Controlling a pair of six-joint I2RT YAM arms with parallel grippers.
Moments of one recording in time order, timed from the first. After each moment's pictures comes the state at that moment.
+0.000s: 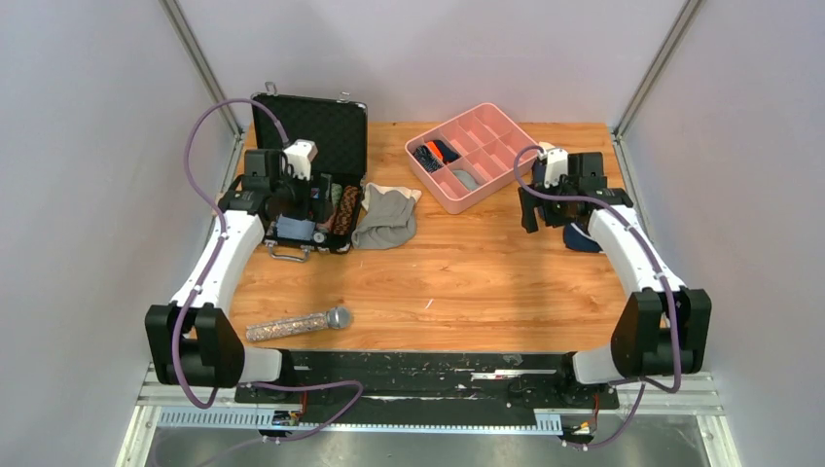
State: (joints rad) left arm -0.06 1.34 1.15 -0.56 0.26 0.11; right arm 0.05 1.40 1.13 -0.61 -0.18 -0.23
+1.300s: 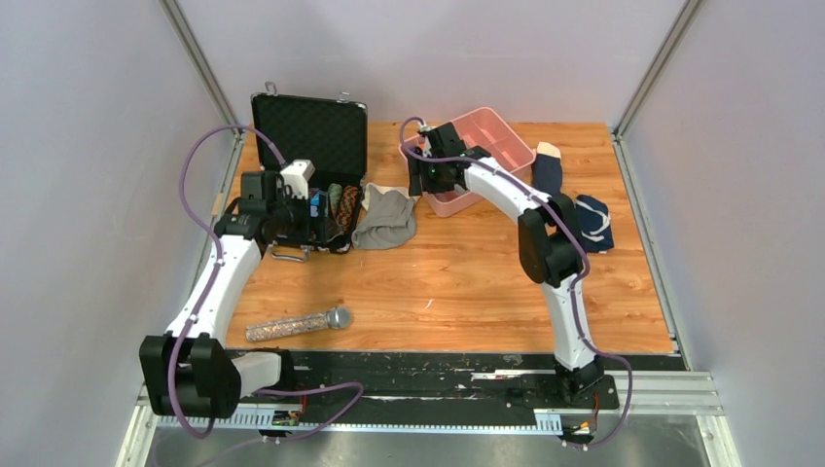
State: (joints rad) left arm -0.04 1.18 0.96 -0.57 0.41 -0.01; right arm 0.52 2.24 1.92 -0.53 -0.15 0.29
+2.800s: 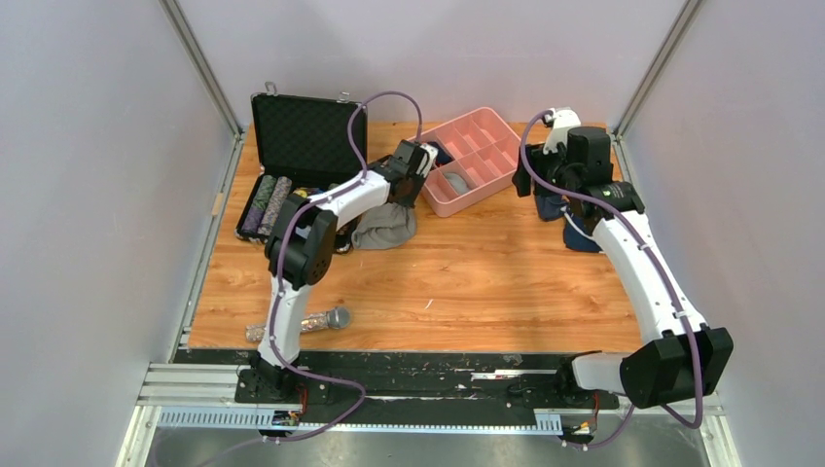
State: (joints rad) left arm -0.57 2.22 1.74 -0.44 -0.18 0.01; right arm 0.19 1.30 1.31 -0.54 -0.10 0.01
